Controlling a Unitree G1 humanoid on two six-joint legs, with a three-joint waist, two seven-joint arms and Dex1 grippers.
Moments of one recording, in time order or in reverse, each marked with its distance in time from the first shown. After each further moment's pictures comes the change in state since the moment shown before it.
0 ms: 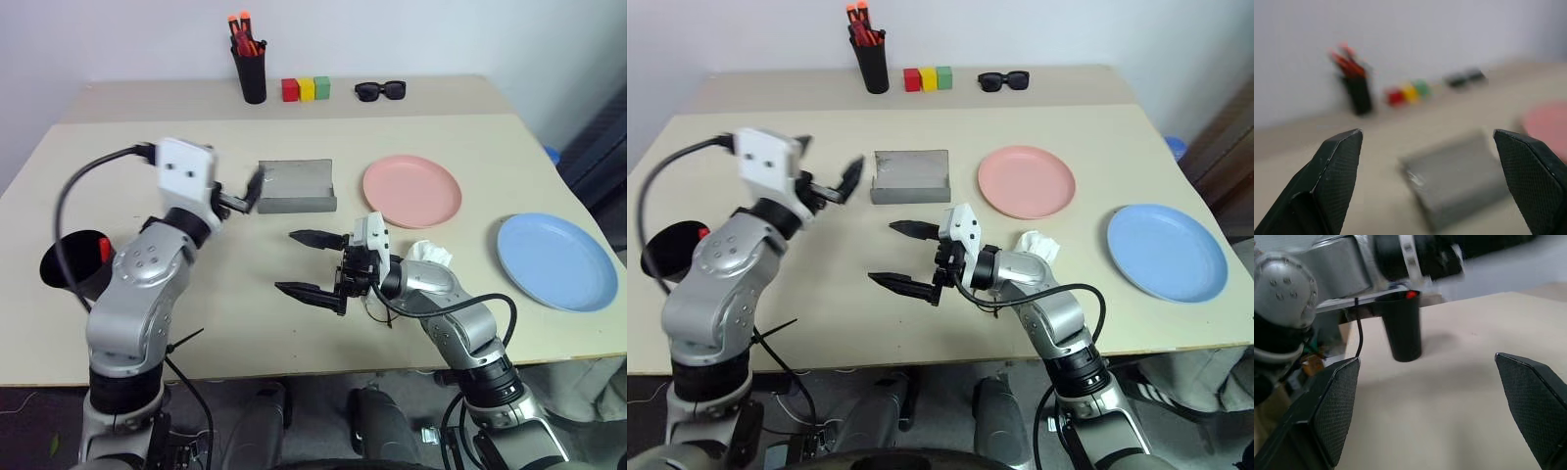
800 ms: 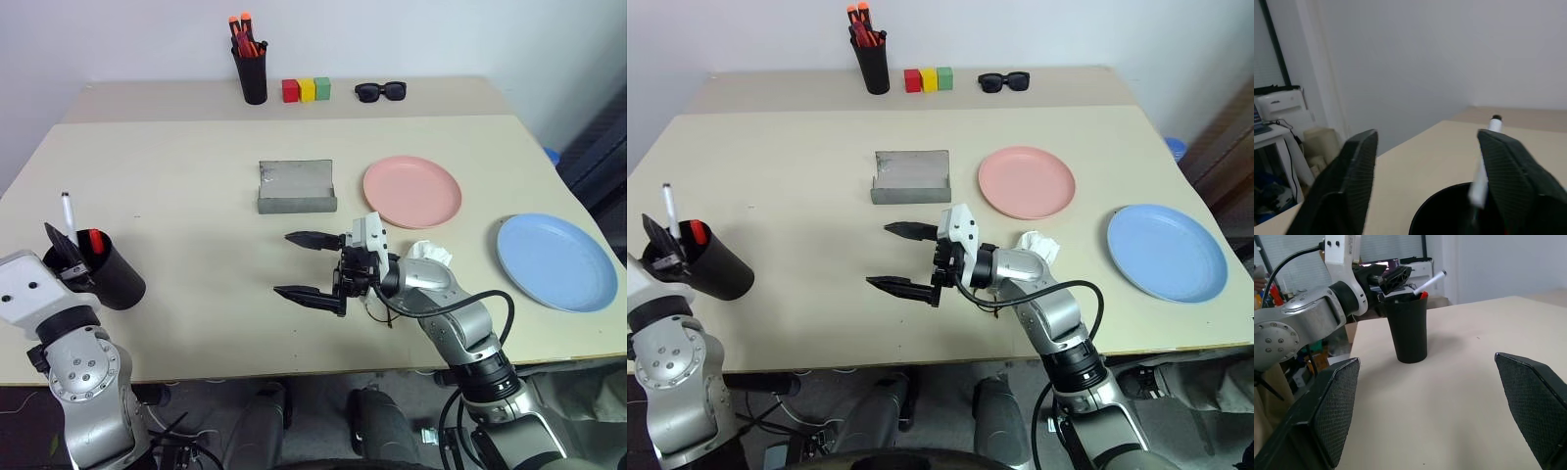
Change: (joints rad) left arm 0.555 -0.346 0.444 -0.155 0.300 -0.637 0.502; right arm -0.027 0.013 0.022 0.045 0.001 -0.035 0.079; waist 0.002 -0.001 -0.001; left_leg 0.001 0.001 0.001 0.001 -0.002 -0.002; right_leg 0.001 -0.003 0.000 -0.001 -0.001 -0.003
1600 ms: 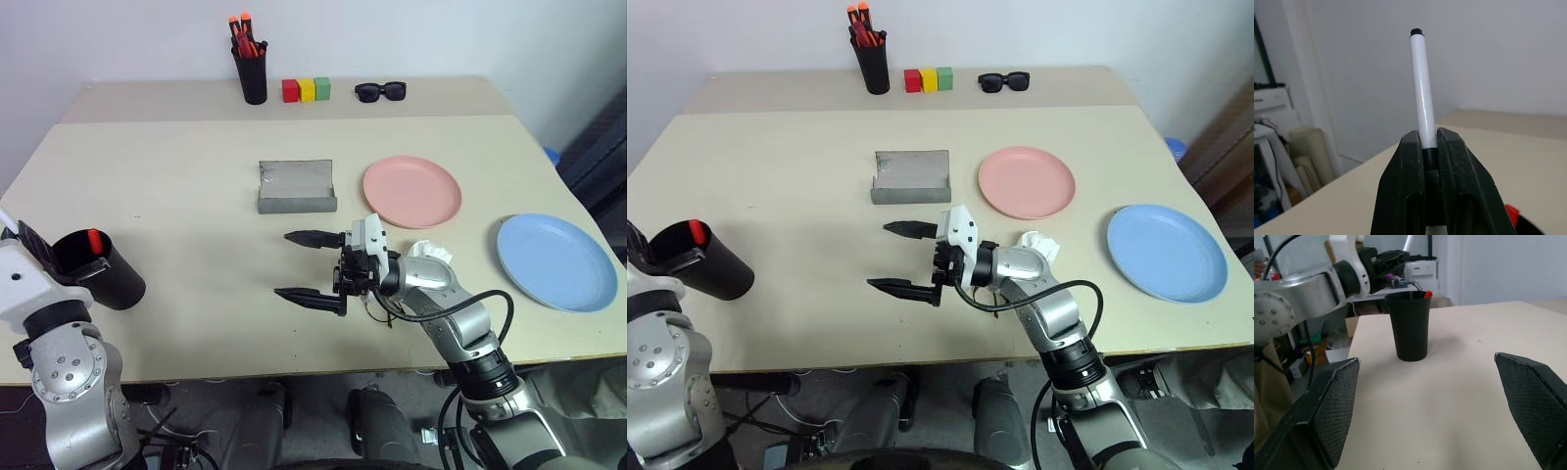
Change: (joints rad) left arm -0.006 0.047 0.013 -0.080 -0.054 0.104 -0.031; right arm -0.010 0.003 0.002 0.022 -0.045 -0.055 0.035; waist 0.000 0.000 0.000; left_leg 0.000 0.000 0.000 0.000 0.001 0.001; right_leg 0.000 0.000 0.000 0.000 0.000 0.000
